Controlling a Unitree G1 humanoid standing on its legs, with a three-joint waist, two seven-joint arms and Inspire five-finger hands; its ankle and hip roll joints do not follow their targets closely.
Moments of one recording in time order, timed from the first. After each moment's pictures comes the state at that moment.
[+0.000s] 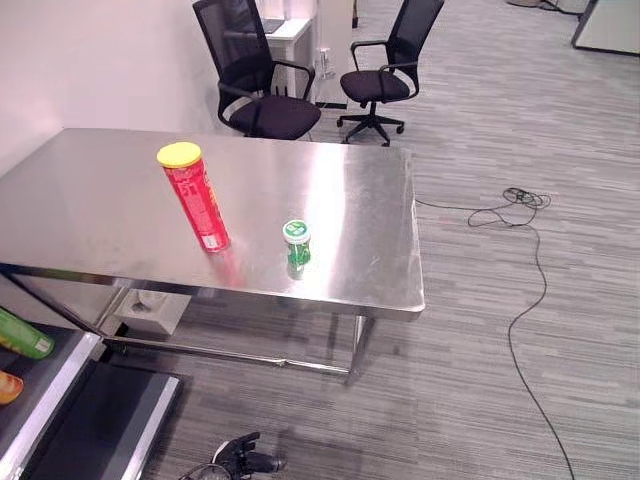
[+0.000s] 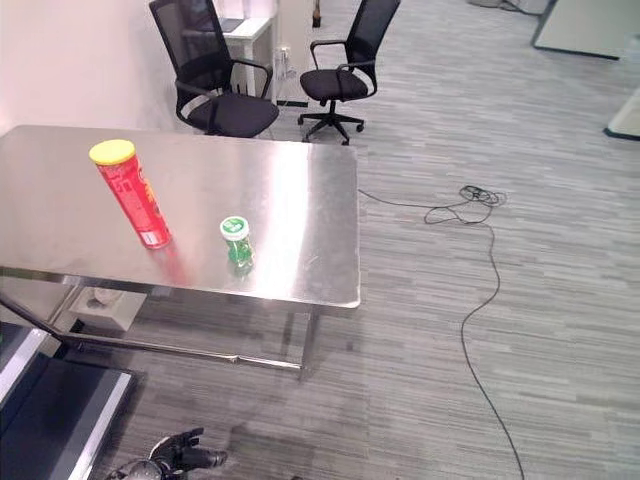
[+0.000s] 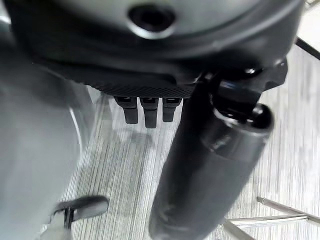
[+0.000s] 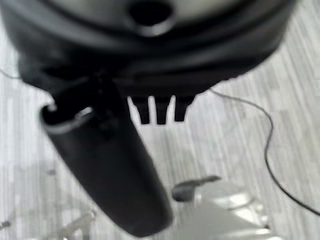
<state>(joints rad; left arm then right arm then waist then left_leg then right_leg) -0.12 0.14 -0.23 1.35 -0.31 -0.13 -0.01 -0.01 -0.27 0.07 1.41 0.44 -0.05 0.01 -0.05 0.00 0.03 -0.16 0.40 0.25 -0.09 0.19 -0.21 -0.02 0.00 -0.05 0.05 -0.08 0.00</state>
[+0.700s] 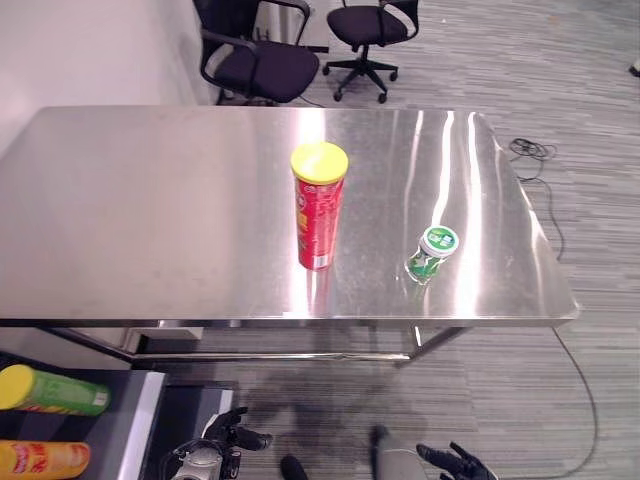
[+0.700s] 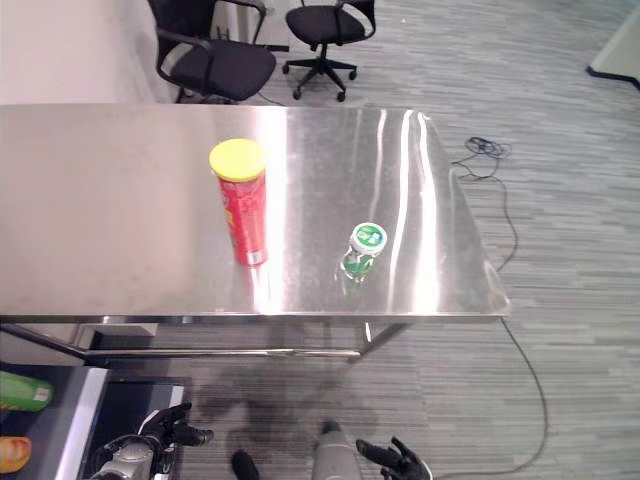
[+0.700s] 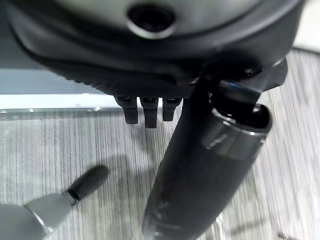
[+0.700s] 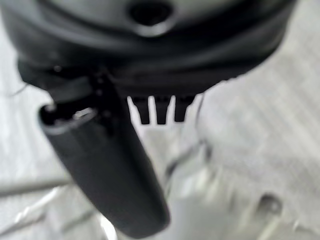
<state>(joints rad) -0.20 0.23 -0.27 1.33 -0.25 -0.13 0.03 0.04 -0.22 -0.10 1.25 0.55 -0.08 -0.03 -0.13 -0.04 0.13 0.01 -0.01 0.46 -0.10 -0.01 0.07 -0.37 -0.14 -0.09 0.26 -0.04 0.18</state>
